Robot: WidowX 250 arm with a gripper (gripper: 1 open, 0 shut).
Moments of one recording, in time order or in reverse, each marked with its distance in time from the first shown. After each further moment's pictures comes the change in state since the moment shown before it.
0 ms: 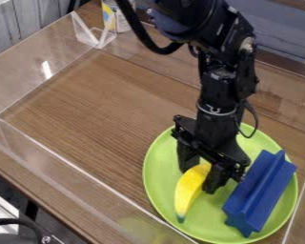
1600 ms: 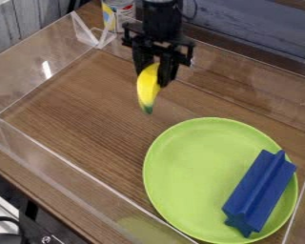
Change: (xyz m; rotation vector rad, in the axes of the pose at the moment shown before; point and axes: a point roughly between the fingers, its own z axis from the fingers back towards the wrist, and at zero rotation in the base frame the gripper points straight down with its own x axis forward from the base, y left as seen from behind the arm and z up) arm 0.034 0.117 0.068 0.011 -0.049 0.232
